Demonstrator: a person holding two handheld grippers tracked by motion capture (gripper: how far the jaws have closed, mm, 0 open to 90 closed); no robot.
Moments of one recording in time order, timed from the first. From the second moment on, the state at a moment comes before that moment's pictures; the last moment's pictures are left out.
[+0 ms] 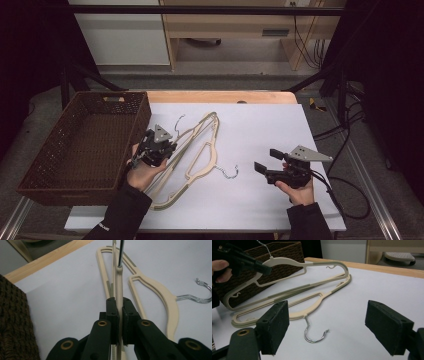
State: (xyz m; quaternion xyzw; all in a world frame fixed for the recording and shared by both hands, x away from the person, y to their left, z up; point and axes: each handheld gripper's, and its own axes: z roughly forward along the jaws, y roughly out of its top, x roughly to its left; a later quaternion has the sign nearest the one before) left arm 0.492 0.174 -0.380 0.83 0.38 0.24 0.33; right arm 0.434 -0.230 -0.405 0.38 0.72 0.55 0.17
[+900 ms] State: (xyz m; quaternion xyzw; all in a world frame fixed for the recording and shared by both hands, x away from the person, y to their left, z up) left arm 0.453 0.228 -0.262 0.77 0.33 0.25 0.48; right arm 0.429 -0.240 -0.396 0.39 0.71 0.56 0.19
